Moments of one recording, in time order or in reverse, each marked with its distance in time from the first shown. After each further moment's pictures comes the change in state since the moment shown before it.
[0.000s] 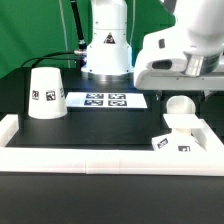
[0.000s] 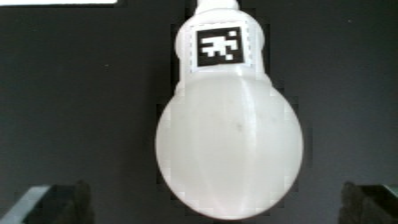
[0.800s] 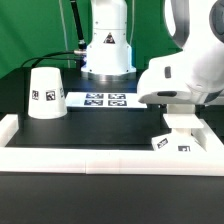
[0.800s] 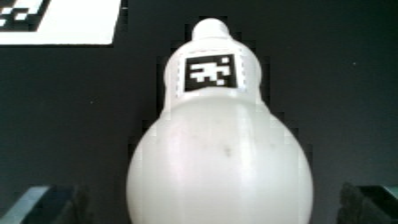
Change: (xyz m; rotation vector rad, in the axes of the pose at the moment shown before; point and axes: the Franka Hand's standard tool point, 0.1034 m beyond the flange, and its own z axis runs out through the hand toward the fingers) arm 0.006 -0.006 0.027 -0.024 -0.182 -0.010
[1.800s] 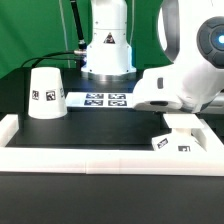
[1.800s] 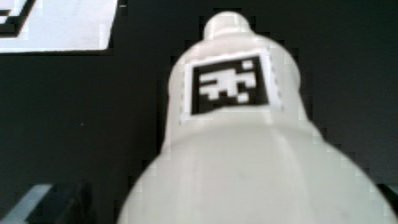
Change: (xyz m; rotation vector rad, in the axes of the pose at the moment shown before) arm 0.000 0.008 0.035 -0.004 -0.022 0.031
